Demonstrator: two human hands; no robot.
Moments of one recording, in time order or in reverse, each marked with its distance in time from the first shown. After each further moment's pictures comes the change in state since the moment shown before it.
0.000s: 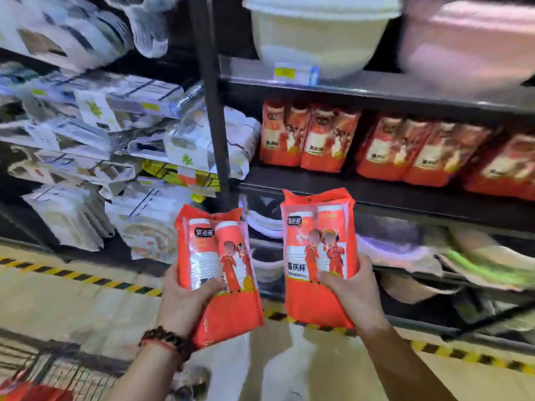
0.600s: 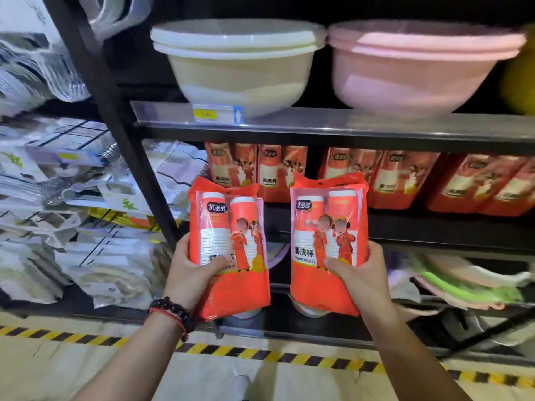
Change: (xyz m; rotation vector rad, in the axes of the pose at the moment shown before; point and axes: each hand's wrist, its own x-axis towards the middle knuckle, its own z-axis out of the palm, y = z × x) left_hand 0.087 0.092 0.164 -0.042 -0.201 0.223; right_hand 0.133 -0.039 -0.093 0.087 0.153 -0.103
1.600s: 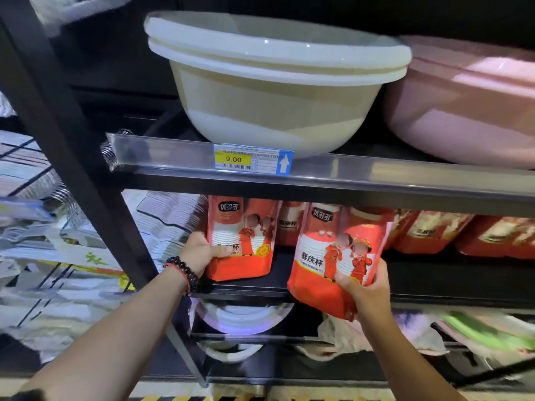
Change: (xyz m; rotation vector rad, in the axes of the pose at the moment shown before) left_hand 0.282 -0.054 0.004 -0.100 -0.371 -0.193; right_hand 0.137 0.019 0.110 0.255 0.083 -0.099
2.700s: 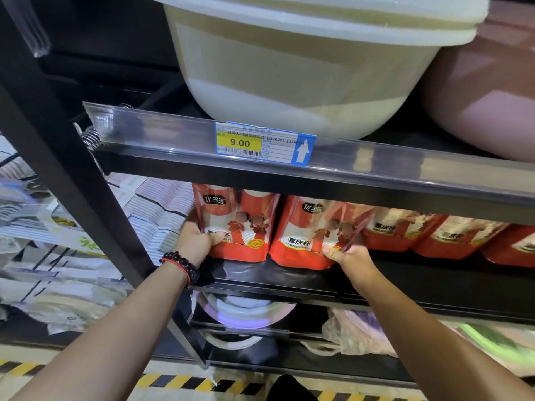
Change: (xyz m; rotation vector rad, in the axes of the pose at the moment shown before) left_hand 0.014 -0.012 -0.003 0.058 0.237 0.112; right_hand 0.095 0.031 0.041 -0.172 -0.303 0.243
